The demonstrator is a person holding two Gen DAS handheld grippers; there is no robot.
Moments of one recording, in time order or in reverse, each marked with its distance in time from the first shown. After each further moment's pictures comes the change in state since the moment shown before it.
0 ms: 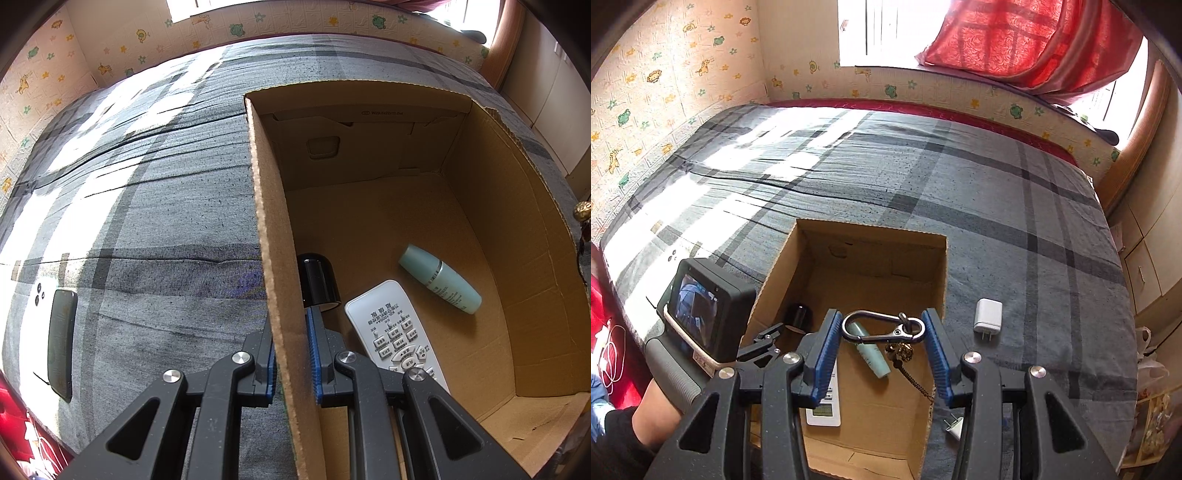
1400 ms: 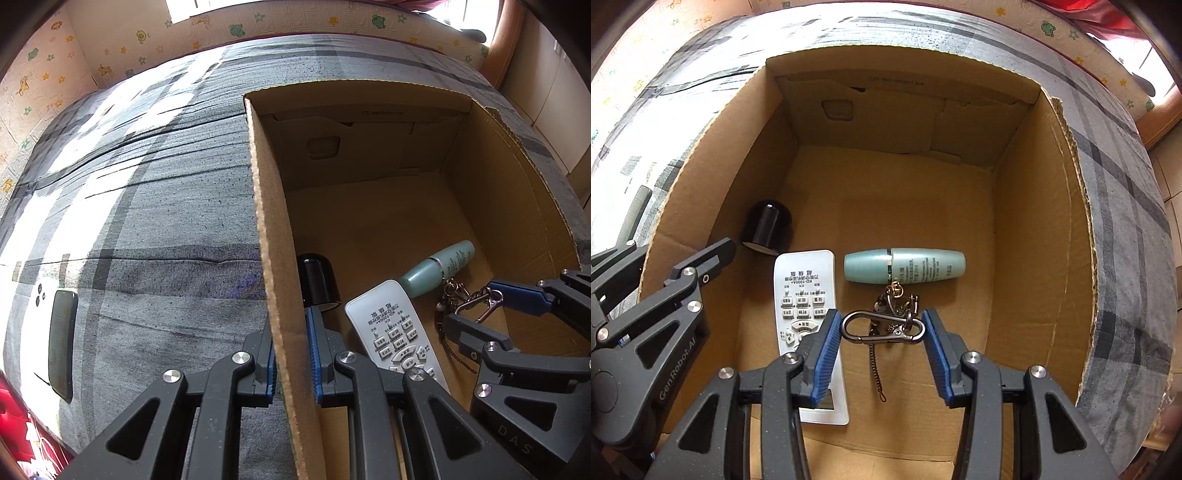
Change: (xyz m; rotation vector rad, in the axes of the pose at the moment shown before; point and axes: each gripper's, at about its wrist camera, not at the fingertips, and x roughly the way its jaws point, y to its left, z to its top) left arm 0.000 -0.006 0.002 0.003 0.002 0.006; right arm 0.156 0.022 -0.050 -0.003 0.369 0.006
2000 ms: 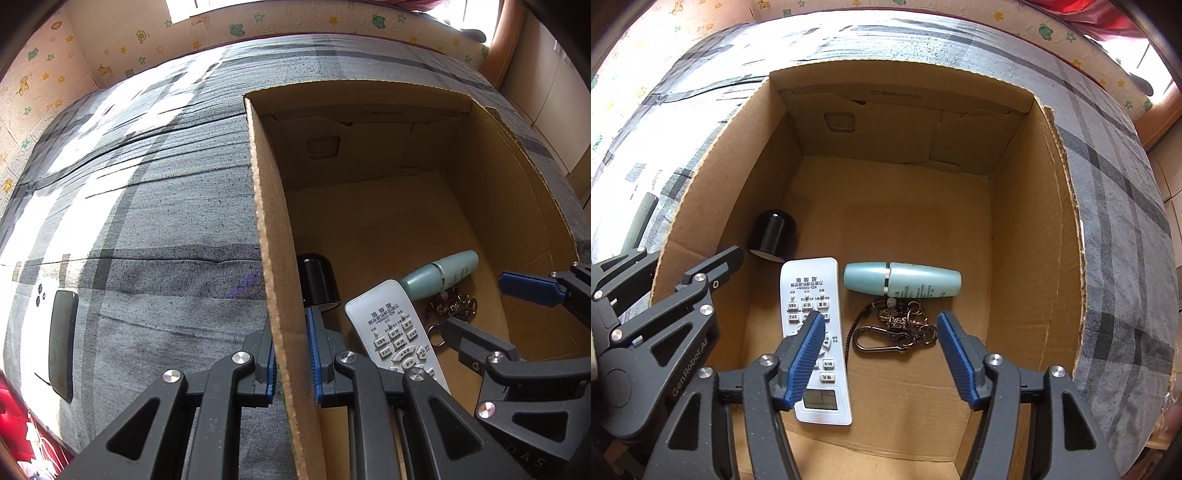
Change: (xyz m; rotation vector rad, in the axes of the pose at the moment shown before) left arm 0.001 -0.001 0.000 0.001 -0.001 0.003; right arm -0.009 0.000 -0.001 0.011 -0.044 0.003
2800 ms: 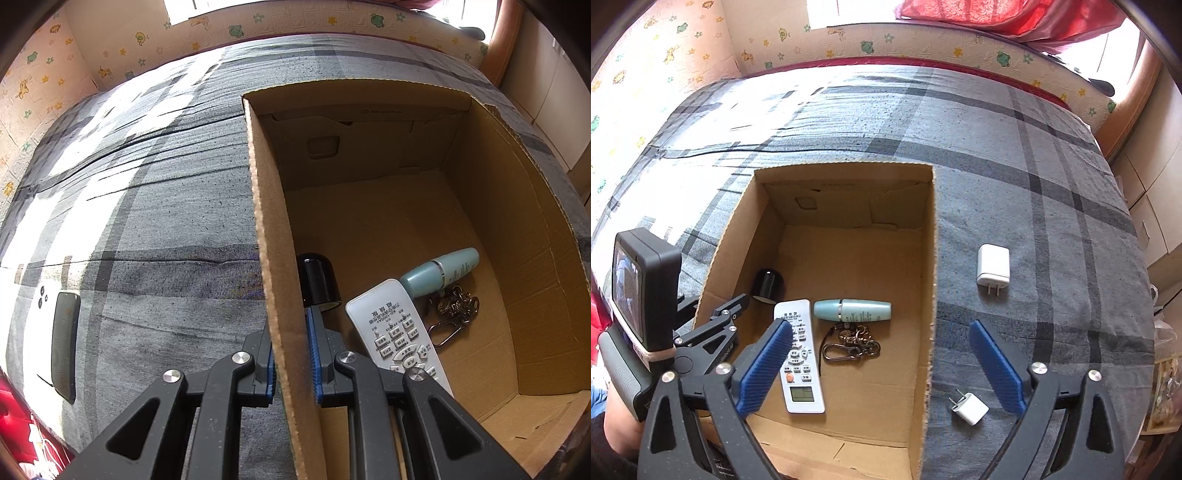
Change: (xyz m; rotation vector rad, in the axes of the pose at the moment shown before) left arm 0.000 -0.001 0.000 0.003 0.000 0.007; right arm -0.094 -0.045 -0.006 0.095 -0.176 -0.023
